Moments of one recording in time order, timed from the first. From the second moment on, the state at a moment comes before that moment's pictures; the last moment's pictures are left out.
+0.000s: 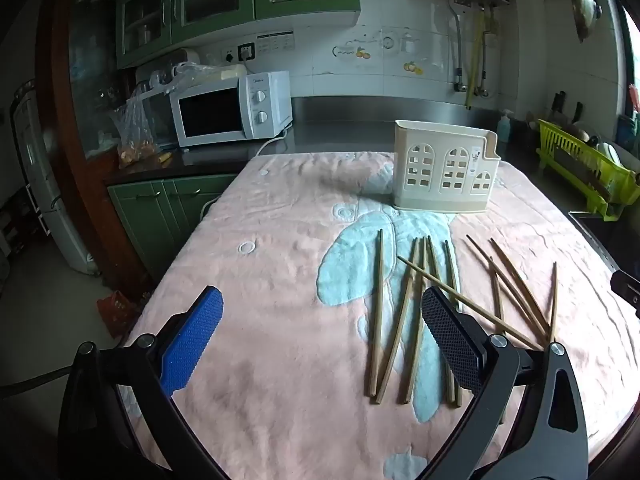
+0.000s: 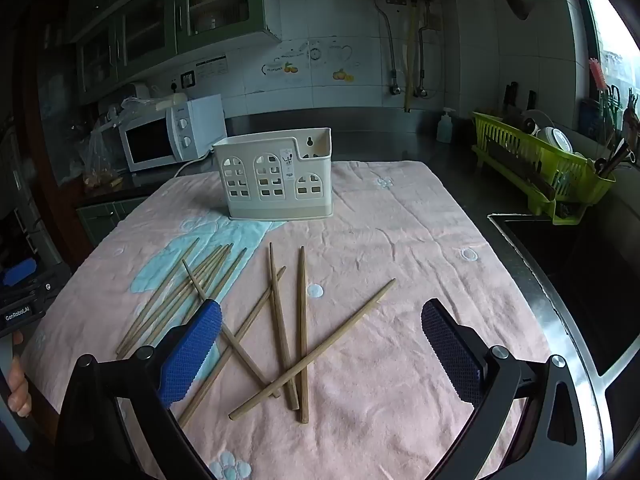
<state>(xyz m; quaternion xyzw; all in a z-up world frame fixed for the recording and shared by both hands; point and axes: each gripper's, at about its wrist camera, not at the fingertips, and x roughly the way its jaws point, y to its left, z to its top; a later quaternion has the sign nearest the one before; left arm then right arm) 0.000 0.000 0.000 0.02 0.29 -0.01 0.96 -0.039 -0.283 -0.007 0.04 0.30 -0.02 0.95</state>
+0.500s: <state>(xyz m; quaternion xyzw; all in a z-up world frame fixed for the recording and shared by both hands) -0.004 -0.001 -0.004 0.03 0.29 -0.01 0.96 -0.039 -0.284 -0.007 0.04 0.30 -0.02 0.95</state>
